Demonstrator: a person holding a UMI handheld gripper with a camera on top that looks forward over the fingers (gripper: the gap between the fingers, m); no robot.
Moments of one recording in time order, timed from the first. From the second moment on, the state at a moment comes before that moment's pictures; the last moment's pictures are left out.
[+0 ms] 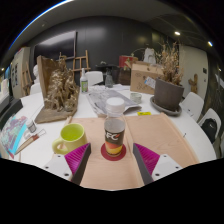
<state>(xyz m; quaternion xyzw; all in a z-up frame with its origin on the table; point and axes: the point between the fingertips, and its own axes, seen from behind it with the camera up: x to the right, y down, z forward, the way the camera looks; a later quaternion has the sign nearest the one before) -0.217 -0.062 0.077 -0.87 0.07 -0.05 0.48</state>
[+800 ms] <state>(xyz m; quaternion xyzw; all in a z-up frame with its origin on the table) -0.367 -0.319 0.211 -0.87 0.06 -0.09 0.48</state>
